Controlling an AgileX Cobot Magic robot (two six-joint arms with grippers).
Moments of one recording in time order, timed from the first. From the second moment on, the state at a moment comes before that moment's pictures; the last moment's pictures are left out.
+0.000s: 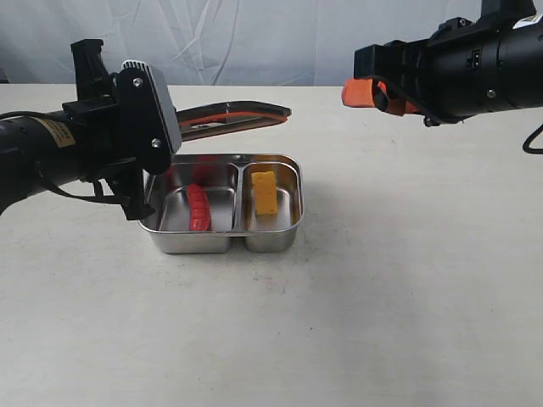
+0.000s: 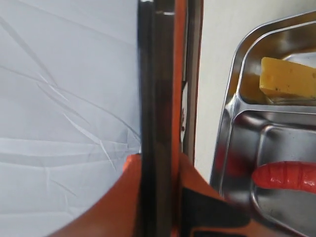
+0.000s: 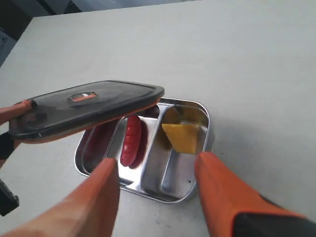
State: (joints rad) left arm -0.54 1.39 -0.65 -0.14 -0.25 1.18; right arm 0.48 1.28 -0.92 0.76 0.49 -0.38
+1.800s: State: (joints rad) left arm -0.80 1.59 -0.61 -0.92 -0.27 1.85; right arm 0.48 1.28 -0.92 0.60 0.54 -0.32
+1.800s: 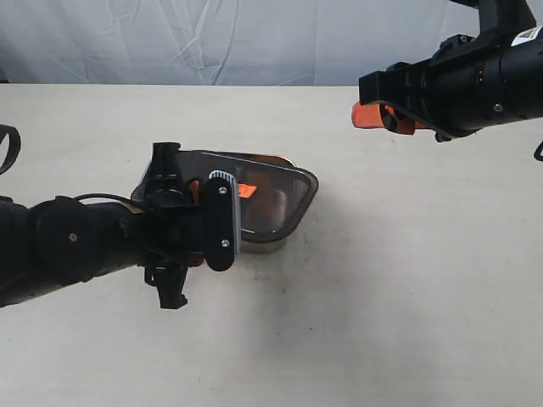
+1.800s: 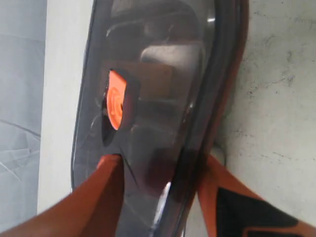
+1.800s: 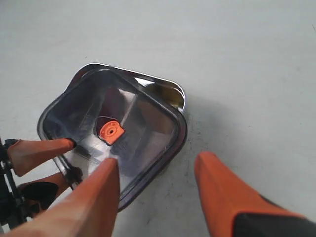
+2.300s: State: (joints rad) left arm -0.80 1.59 -0.61 -0.98 -0.24 1.85; right arm 0.48 1.28 -0.92 0.60 0.55 -0.32
